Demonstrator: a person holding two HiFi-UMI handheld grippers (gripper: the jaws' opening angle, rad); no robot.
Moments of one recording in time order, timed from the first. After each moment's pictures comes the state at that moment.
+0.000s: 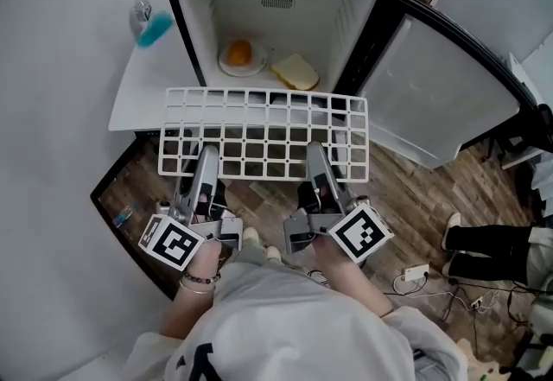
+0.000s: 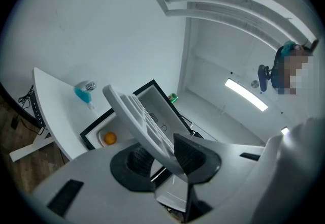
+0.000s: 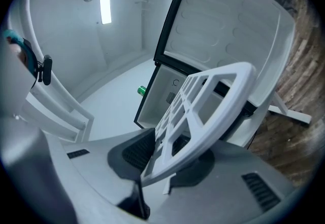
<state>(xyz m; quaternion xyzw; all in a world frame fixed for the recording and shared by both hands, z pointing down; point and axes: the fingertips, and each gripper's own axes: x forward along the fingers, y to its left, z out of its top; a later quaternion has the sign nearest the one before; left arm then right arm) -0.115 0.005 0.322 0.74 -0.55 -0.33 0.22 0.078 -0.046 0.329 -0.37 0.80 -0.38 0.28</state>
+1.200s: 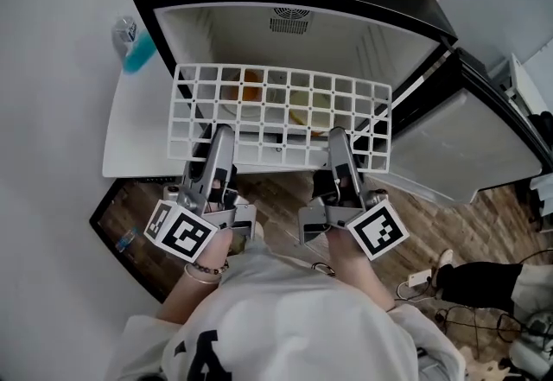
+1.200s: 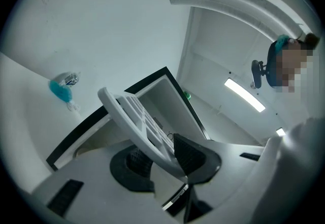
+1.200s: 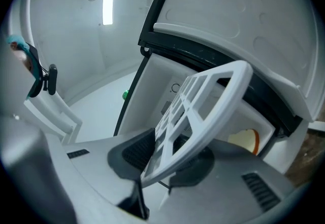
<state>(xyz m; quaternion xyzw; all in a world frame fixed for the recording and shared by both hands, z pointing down) -0.162 -0.173 0.300 0.77 -0.51 -0.33 0.21 0.036 -0.205 0.307 -0.41 0.79 -0.34 0.31</state>
